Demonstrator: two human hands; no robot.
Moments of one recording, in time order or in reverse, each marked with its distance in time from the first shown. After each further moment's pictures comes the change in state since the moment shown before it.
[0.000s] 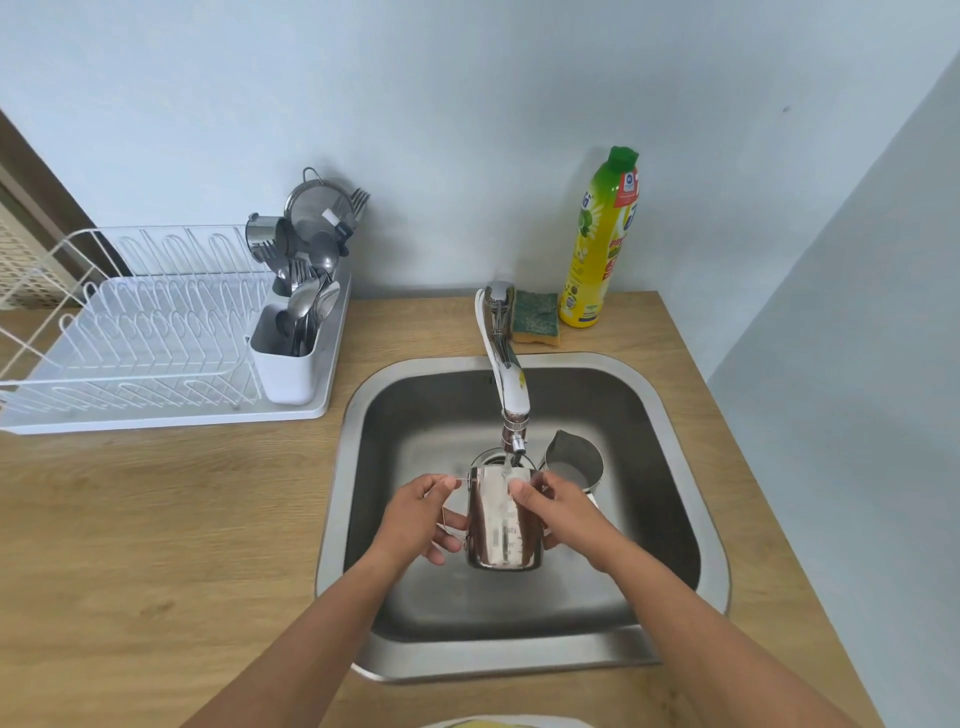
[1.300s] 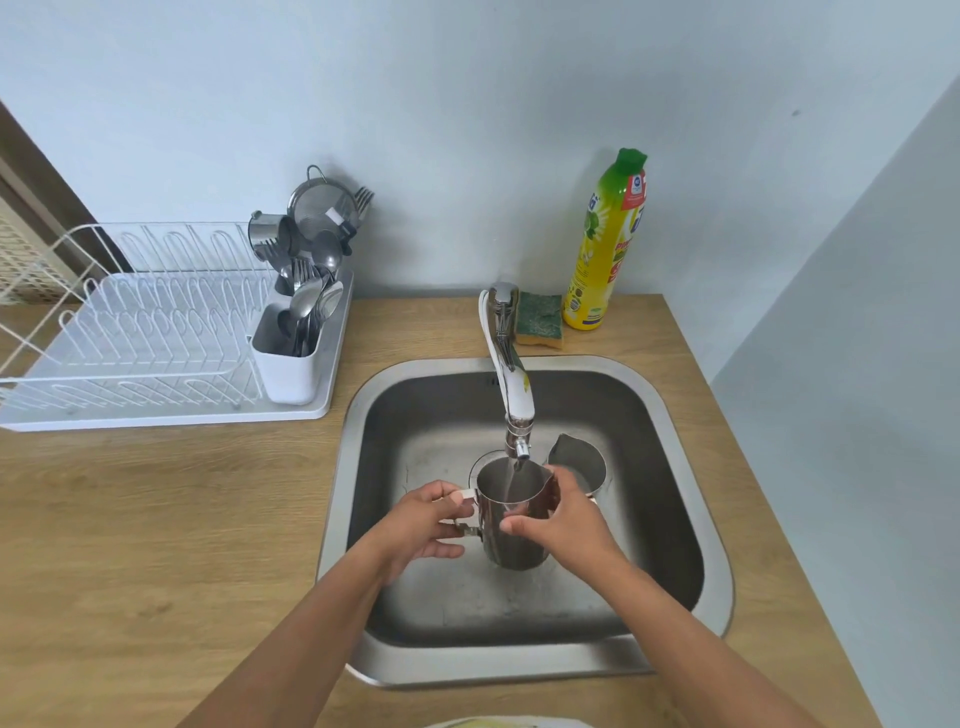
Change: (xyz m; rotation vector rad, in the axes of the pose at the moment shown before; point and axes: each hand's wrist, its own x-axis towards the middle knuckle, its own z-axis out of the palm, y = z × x) left_hand 0.012 -0.005 -0.009 -0.125 -0.214 -0.127; right_hand -0.014 -0.003 0.008 -0.148 0.197 -0.052
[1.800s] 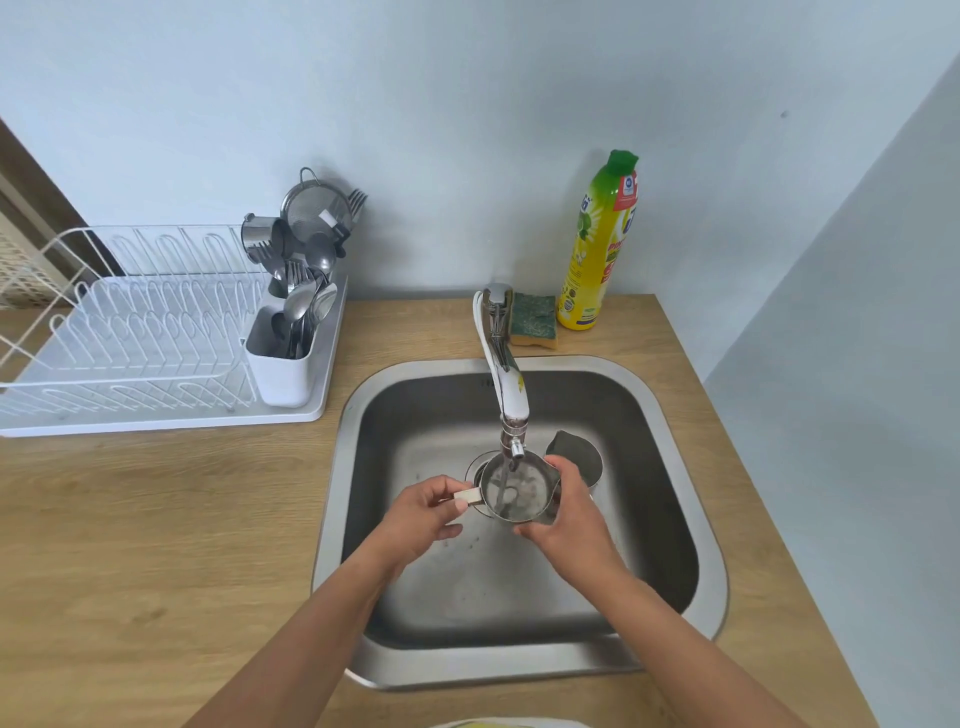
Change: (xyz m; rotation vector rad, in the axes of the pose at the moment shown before) left_hand -0.004 0.004 0.009 0.110 0.062 0.198; right_hand -0.013 0.001 -0.001 -0.040 0.111 -0.204
